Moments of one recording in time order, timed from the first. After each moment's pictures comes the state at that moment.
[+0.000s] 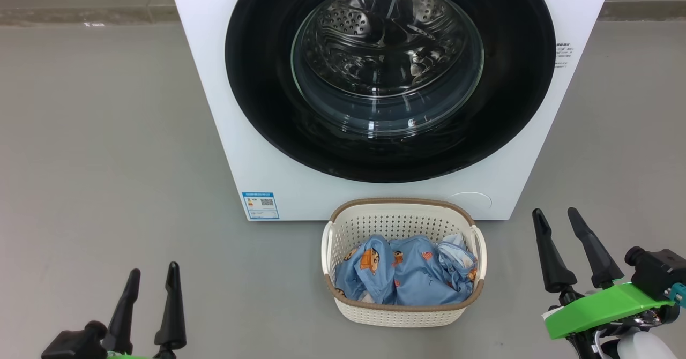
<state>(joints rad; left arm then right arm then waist) -0.03 0.10 -0.04 0.22 -0.47 -0.13 -0.22 -0.08 -0.19 0.11 0.21 0.54 0.12 -0.22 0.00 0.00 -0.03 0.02</state>
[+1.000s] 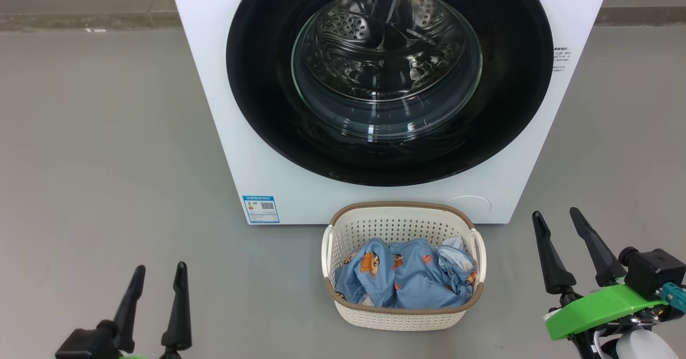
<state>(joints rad) -0.03 0.11 -0.05 0.22 -0.35 -0.13 -0.25 -0.10 -0.21 0.12 0.26 0.43 0.12 -0.25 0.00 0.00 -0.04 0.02</state>
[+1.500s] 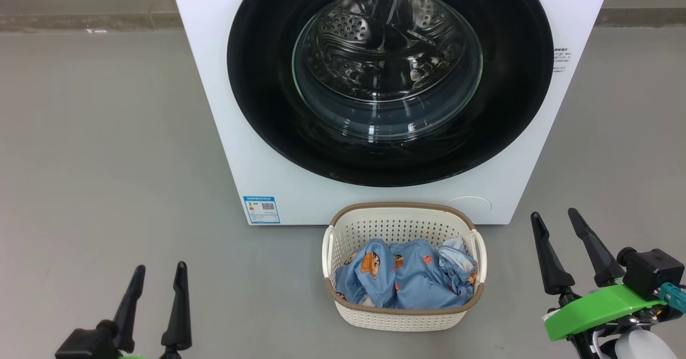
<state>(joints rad) -0.03 0.11 -0.05 0.22 -0.35 -0.13 -0.25 -0.10 -0.21 0.12 0.26 0.43 0.12 -0.25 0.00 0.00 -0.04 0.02</state>
